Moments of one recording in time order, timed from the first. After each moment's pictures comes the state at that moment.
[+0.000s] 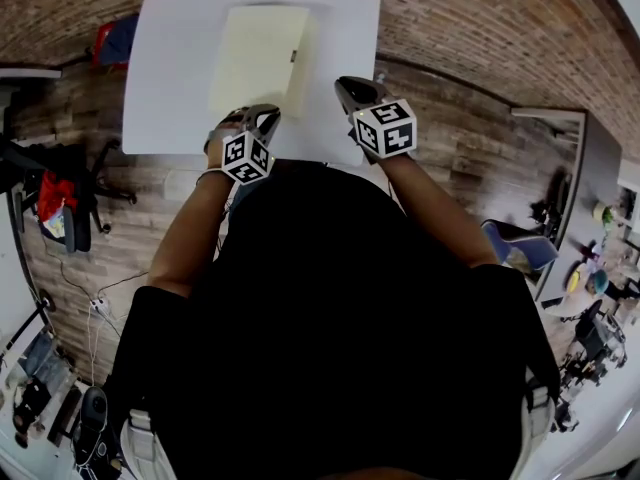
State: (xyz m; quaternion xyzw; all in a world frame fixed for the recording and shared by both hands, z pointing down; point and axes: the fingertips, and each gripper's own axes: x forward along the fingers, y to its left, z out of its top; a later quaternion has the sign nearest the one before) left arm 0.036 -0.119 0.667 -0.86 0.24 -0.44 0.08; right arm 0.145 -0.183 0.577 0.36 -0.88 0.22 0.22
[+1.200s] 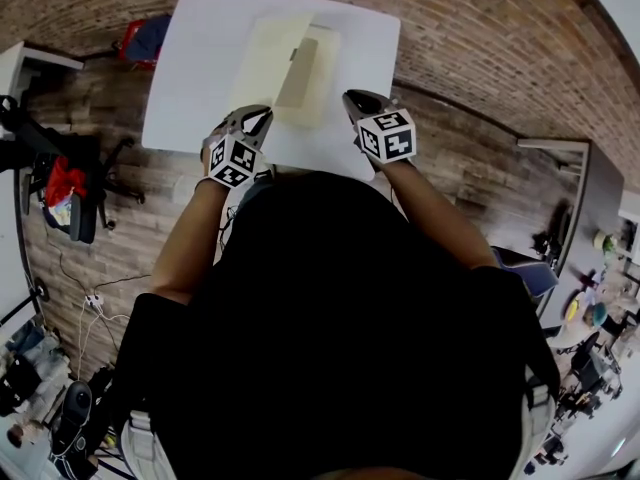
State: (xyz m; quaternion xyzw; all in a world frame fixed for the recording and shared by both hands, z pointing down) left arm -0.038 -0.127 0.604 -0.86 0.36 -0.36 0.03; right arm 0.113 -0.180 0.582 0.34 -0.88 0.20 0.24
